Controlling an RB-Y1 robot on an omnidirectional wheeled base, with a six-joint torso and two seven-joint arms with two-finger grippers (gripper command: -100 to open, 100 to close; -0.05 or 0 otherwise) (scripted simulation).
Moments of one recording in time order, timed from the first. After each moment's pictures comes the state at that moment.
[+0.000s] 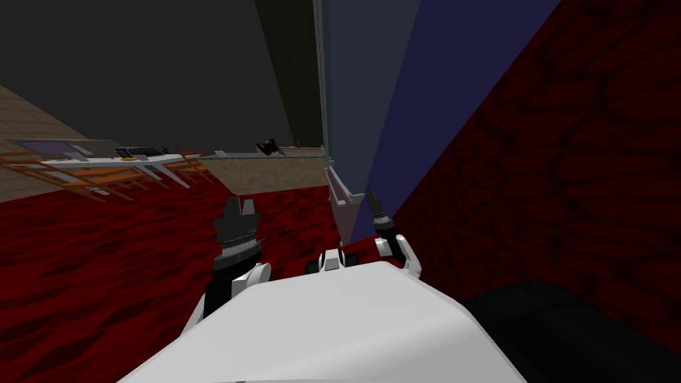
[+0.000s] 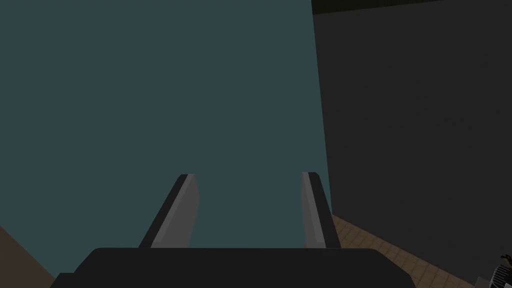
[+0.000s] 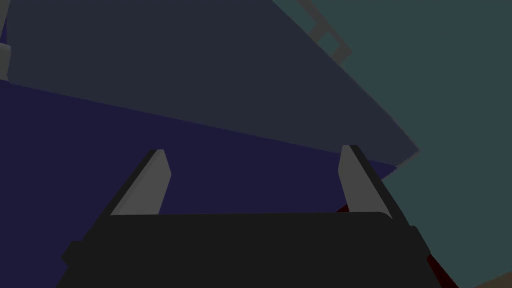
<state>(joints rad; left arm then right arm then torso) 0.55 0.03 0.06 -2.26 0.04 -0.60 -0.08 0.40 -0.18 0.03 -2.19 0.29 -0.44 0.20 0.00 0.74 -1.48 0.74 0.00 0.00</state>
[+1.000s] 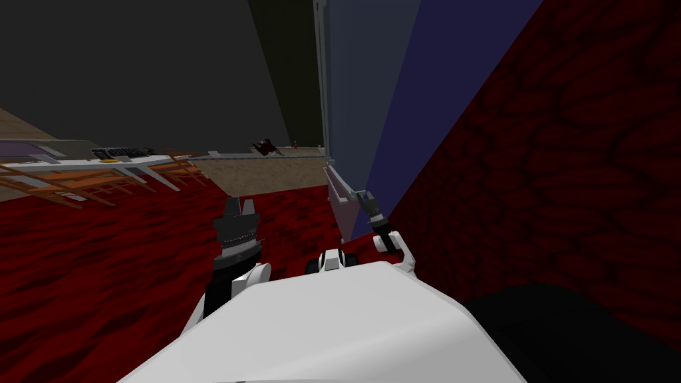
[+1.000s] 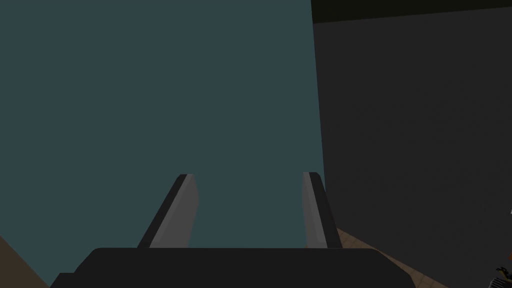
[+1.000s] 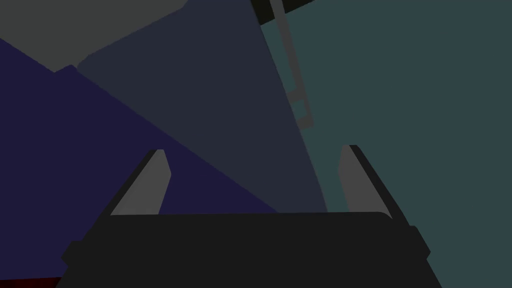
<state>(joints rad) 0.55 0.03 0.06 -2.26 0.04 -0.60 -0.08 0.33 -0.20 0.02 -2.08 0.49 -0.40 0.47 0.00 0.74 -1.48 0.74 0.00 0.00</state>
